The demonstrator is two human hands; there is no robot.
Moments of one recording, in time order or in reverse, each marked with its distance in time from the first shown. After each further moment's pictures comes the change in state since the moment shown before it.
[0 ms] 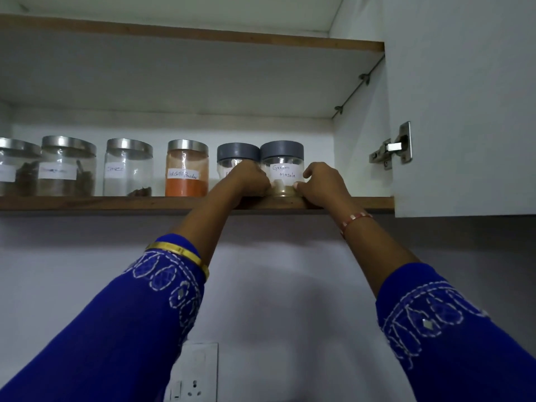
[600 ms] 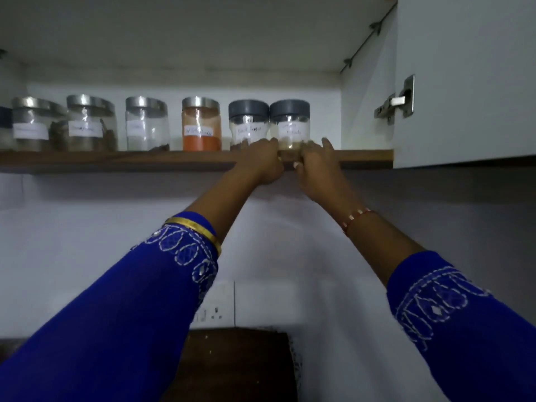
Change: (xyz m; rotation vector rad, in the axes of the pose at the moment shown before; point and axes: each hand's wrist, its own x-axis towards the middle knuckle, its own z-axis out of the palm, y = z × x) left_hand -0.063 -0.012 0.011 0.309 0.020 0.211; right_hand -0.075 -0.004 0.021 -0.121 0.031 -0.236
